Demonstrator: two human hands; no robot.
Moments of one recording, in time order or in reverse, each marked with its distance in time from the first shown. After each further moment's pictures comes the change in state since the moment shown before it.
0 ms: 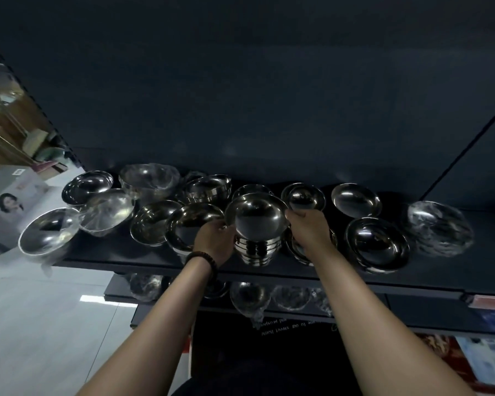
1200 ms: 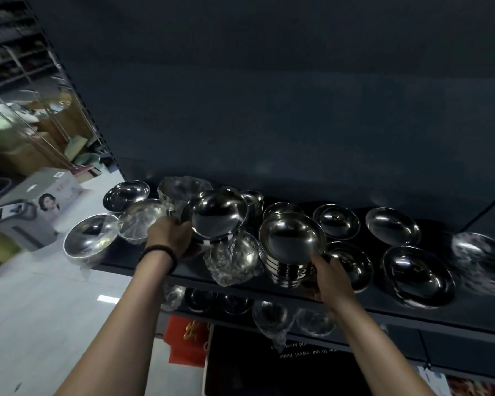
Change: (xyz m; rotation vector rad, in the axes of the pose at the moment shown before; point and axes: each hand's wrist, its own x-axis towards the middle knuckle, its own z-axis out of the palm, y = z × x) left_hand 0.023 0.003 -0.145 0.506 0.339 -0.082; right_hand -0.051 0.022 0.021 0.150 -0.180 0.223
